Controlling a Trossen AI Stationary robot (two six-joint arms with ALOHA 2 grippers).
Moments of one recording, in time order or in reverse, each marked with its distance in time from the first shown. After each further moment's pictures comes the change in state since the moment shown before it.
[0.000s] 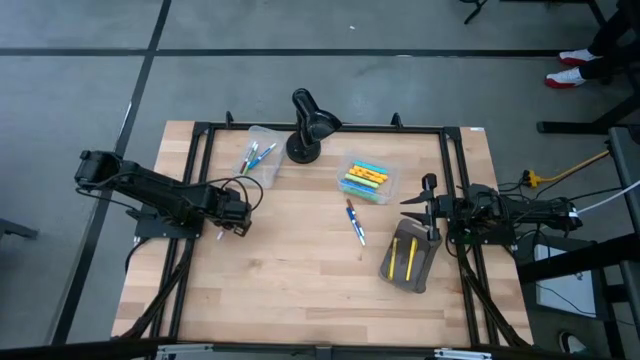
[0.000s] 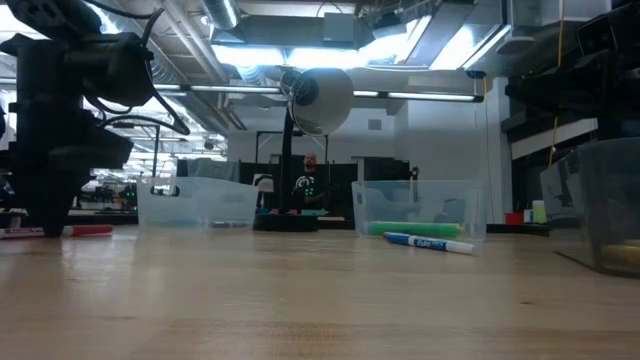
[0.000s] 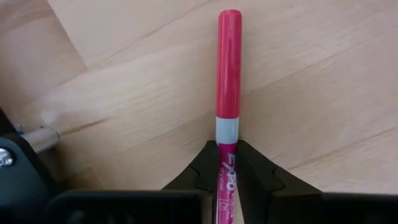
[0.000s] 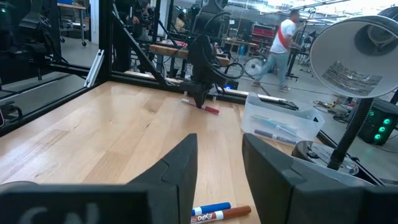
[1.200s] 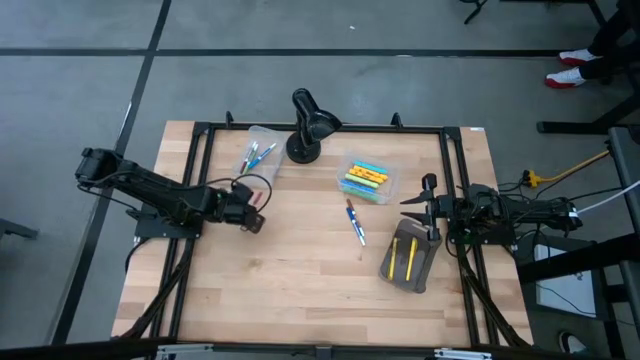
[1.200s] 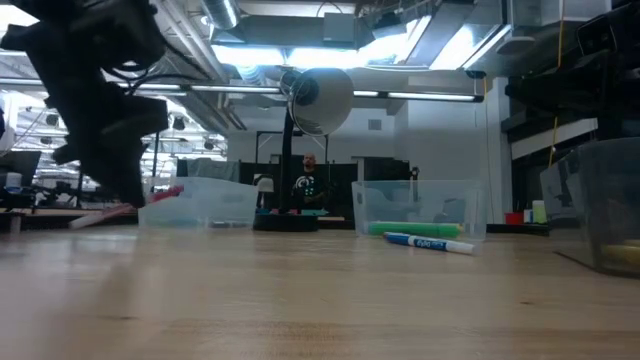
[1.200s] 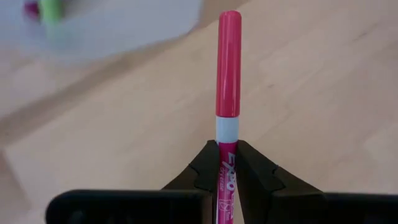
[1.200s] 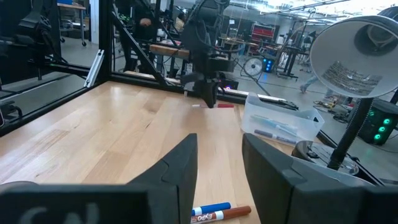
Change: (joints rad) left arm -0.085 -0.033 0.064 0.218 -0.300 0.098; right arm 0.000 0.000 0.000 0.000 0.000 0.000
